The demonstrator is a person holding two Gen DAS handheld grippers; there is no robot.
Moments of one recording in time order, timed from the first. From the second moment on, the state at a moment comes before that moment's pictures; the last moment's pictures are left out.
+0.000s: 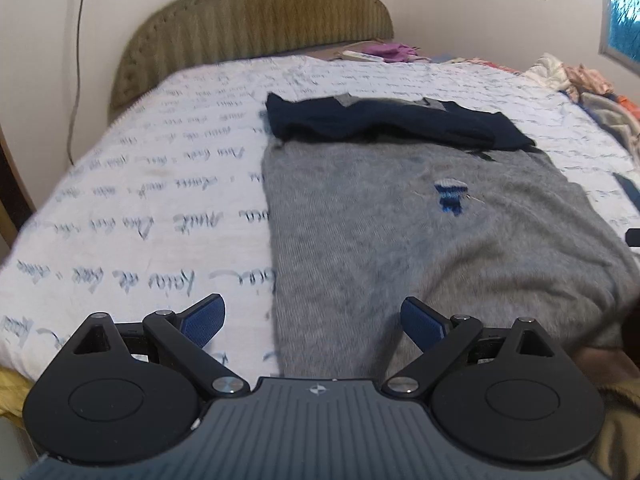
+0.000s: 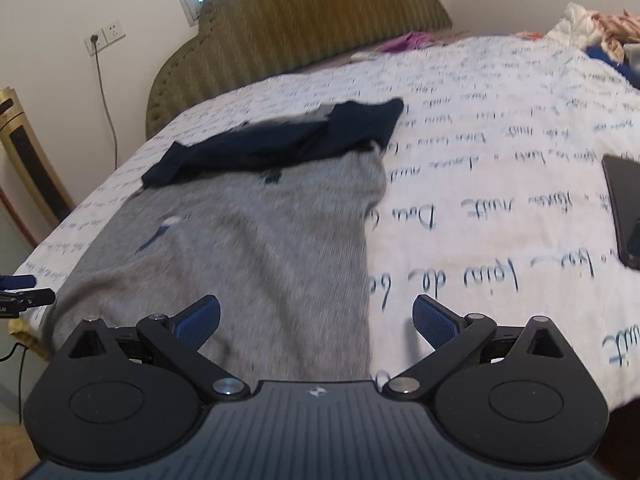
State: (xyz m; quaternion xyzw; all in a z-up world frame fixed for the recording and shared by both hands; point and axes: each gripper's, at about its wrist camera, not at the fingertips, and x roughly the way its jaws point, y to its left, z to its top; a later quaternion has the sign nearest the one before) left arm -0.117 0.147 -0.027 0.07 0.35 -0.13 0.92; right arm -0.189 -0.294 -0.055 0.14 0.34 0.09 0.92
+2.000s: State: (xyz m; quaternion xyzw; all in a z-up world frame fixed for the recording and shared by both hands) left arm -0.013 0.116 -0.030 -0.06 0.40 -0.19 0.90; right arm -0.106 -0.304 -0.045 0.21 0.34 0.09 0.91
